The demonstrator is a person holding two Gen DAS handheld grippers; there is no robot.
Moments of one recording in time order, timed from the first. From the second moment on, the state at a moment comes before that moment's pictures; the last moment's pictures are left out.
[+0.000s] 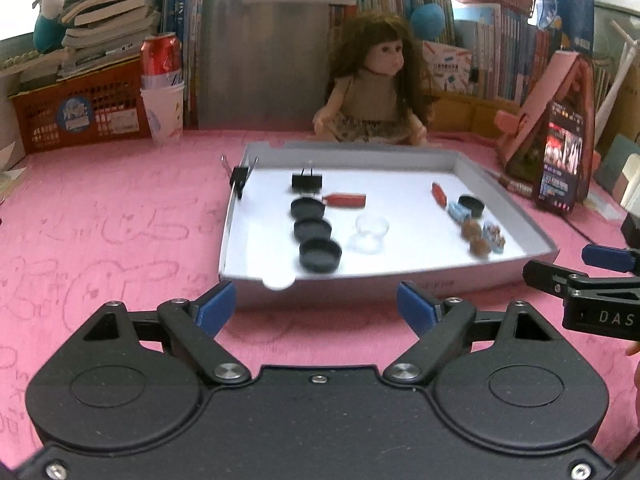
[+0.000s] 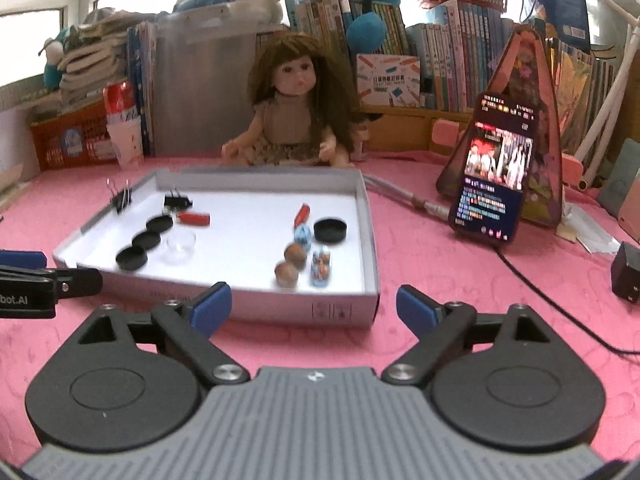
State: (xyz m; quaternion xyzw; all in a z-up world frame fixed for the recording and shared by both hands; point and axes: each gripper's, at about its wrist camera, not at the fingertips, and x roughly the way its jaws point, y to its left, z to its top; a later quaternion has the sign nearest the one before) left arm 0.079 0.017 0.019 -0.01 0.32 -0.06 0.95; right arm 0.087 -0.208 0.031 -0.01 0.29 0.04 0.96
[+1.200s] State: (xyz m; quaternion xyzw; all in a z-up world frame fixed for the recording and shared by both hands) left arm 0.086 0.013 -0.022 0.01 0.32 -0.02 0.95; right arm 0.096 -0.199 -0.005 -0.02 0.34 0.03 0.94
